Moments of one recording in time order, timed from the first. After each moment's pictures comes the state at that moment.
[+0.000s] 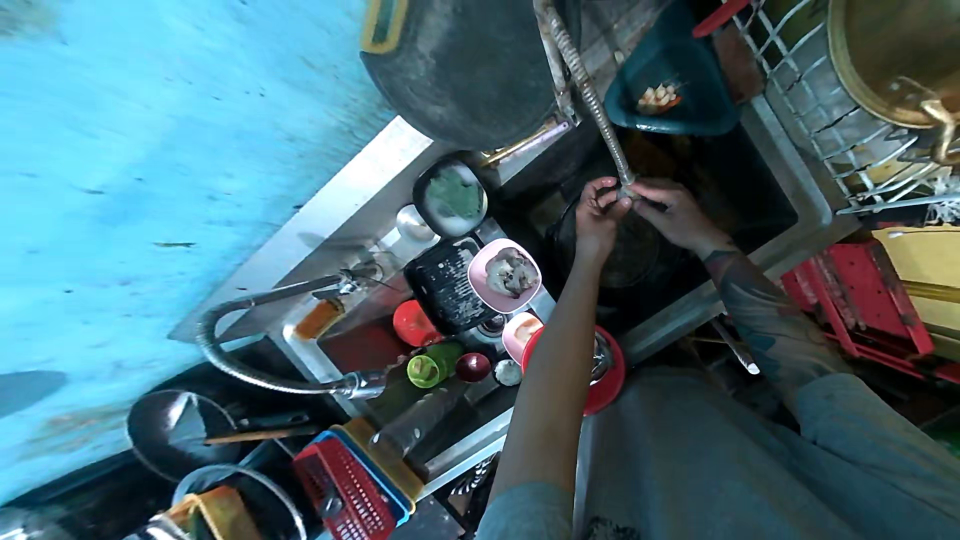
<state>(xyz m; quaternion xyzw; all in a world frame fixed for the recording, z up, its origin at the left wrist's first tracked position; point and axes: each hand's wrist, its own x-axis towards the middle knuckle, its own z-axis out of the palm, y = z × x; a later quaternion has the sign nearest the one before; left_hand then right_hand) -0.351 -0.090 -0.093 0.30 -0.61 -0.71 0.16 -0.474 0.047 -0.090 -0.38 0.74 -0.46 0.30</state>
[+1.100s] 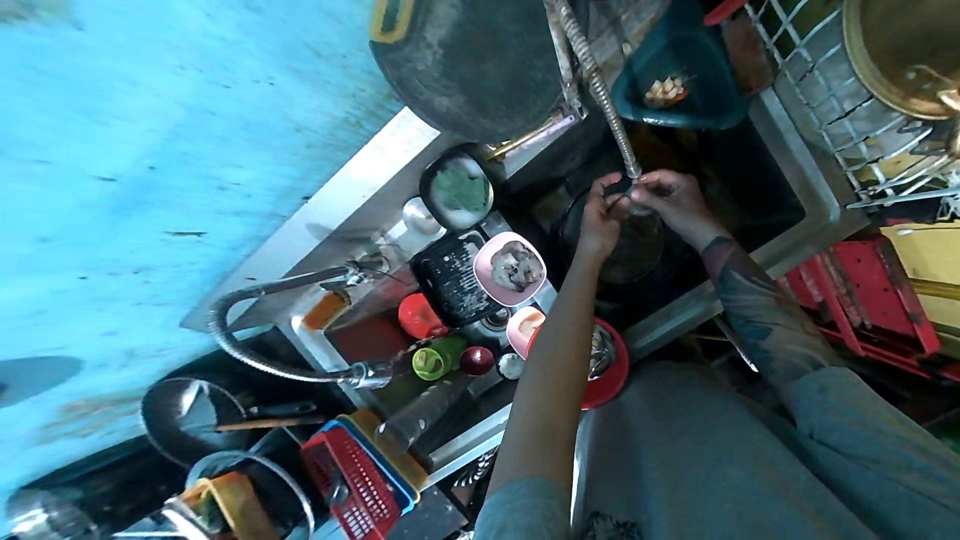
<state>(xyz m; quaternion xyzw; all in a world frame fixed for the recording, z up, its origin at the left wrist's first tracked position) -0.341 -0.095 -0.094 0.30 -0.64 -0.70 0.08 -0.467 0.034 -0.099 -0.23 0.66 -0.61 0.37</state>
